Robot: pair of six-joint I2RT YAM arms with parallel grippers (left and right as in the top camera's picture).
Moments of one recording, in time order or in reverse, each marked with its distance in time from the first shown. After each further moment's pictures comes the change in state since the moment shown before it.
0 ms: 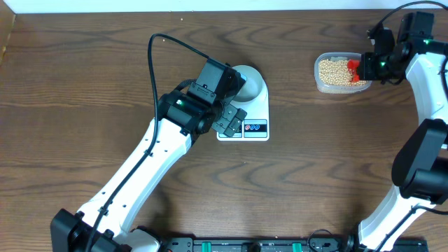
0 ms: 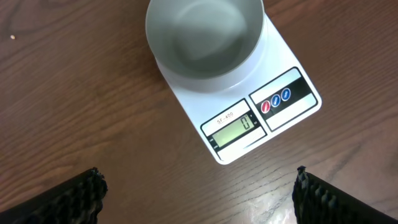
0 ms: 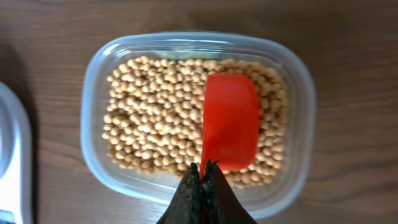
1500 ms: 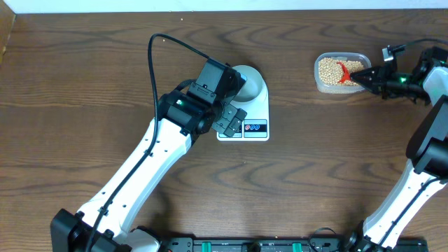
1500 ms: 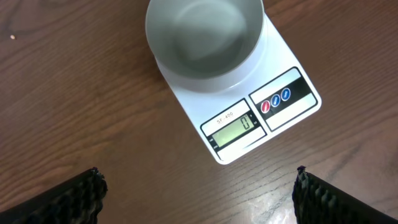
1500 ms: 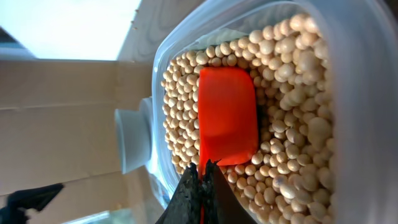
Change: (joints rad) left arm 0.000 0.000 0.000 0.000 0.000 0.000; right arm -0.212 0.285 0.011 0.003 -0.794 0.116
